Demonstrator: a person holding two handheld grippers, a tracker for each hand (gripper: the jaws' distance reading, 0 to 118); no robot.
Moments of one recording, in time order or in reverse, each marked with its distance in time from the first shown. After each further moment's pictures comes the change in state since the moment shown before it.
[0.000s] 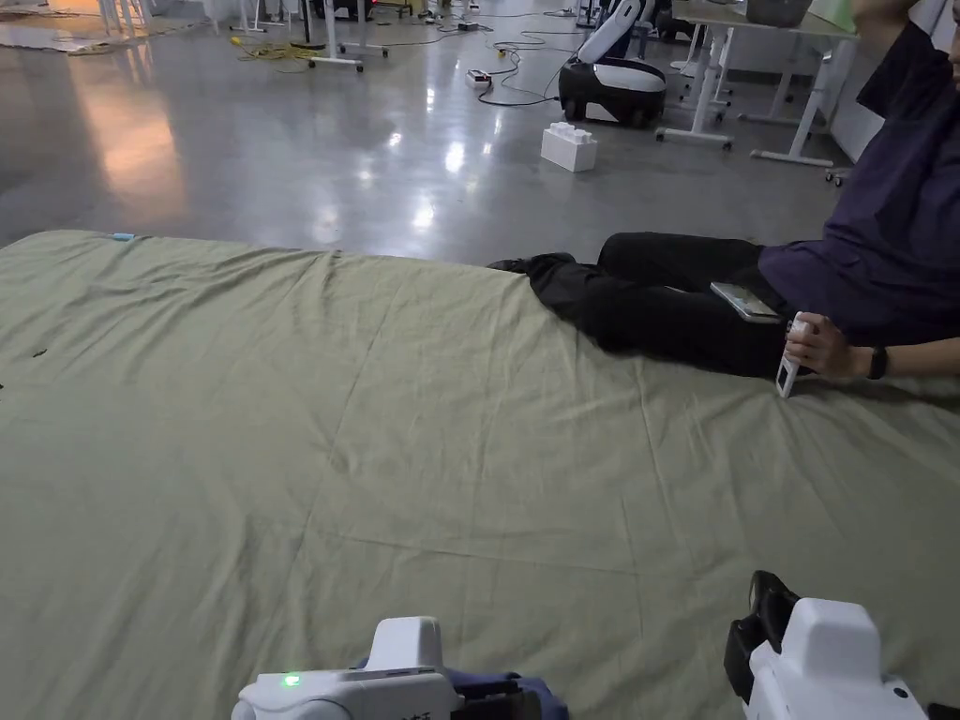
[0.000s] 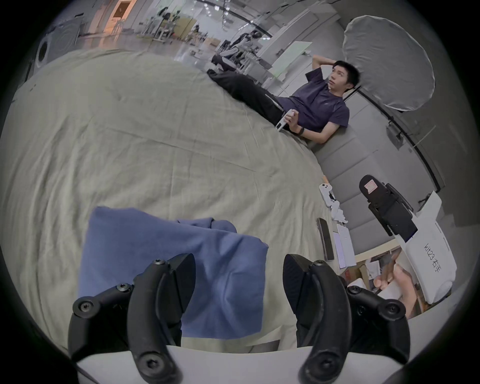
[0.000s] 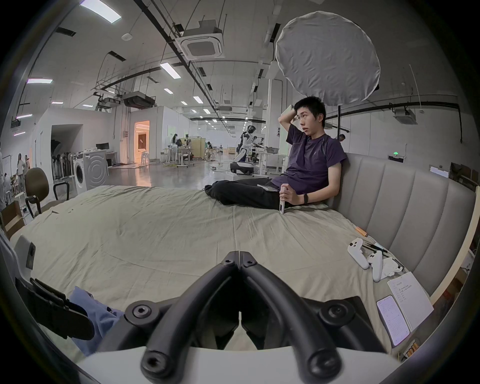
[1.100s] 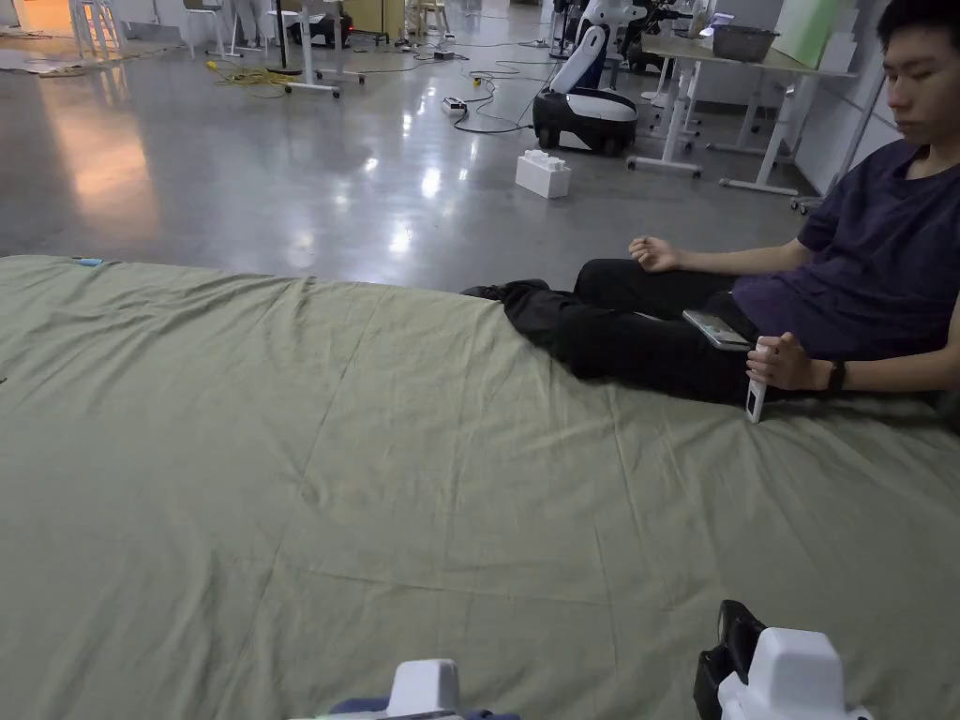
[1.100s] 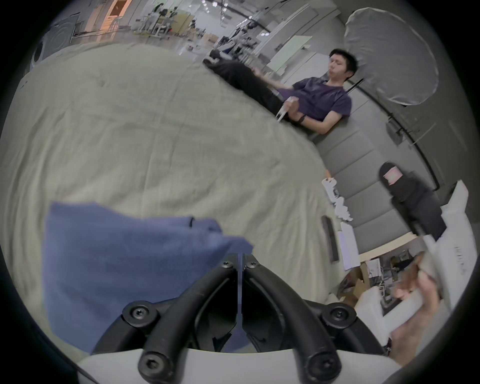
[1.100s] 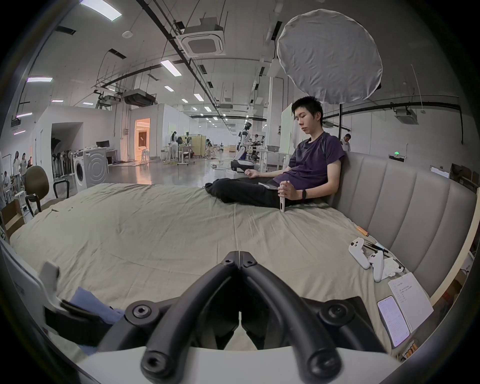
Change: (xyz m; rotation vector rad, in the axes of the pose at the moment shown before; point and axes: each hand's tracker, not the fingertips) left arm 0.011 0.002 -0.037 0.020 -0.054 -0.016; right arm -0.001 0.004 -0.005 -0.005 0.004 0.006
